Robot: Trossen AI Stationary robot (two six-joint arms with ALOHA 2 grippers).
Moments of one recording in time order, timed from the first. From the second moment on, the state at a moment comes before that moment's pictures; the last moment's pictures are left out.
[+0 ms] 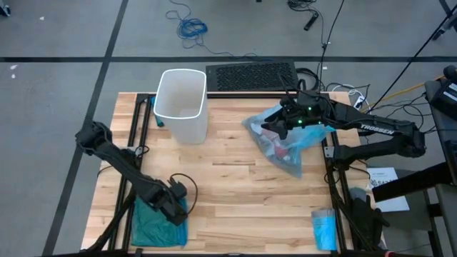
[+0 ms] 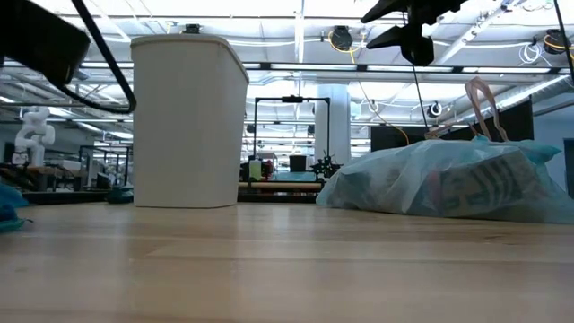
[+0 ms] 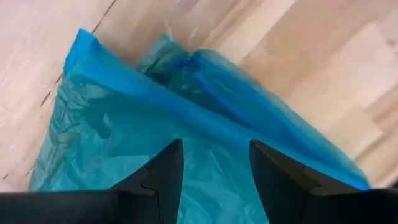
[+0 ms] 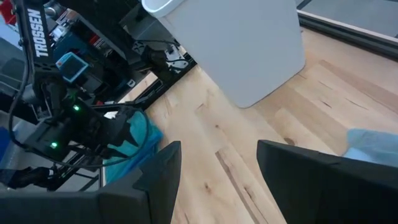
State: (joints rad) left arm -0.70 1.57 0.95 -0.79 0.02 -1.44; right arm -0.30 1.04 1.00 -0.41 -0.19 0.58
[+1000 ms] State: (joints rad) left arm -0.13 1.49 0.99 -0.27 0.05 -0.86; right arm -0.29 1.04 1.00 -0.41 -0.27 0.64
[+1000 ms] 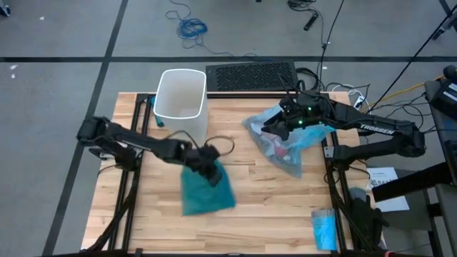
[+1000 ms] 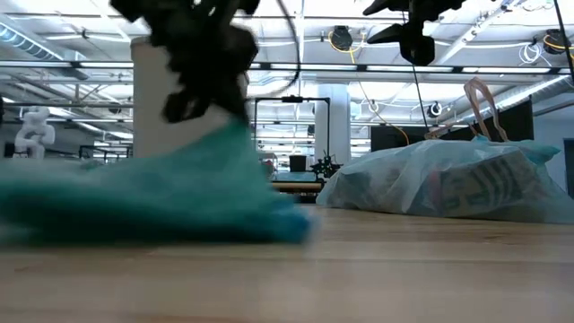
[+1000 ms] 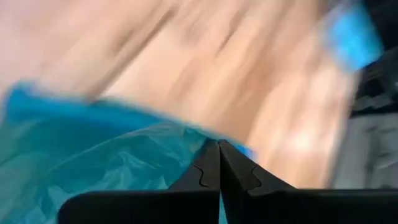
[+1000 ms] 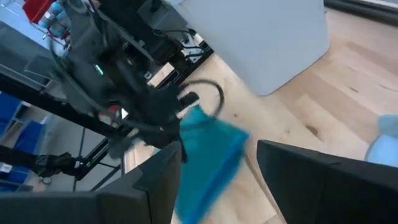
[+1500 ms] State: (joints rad) left arm -0.03 1.22 1.19 -0.20 0.31 -0.46; right arm -0.21 1.07 1.00 -0.26 -0.09 0.74
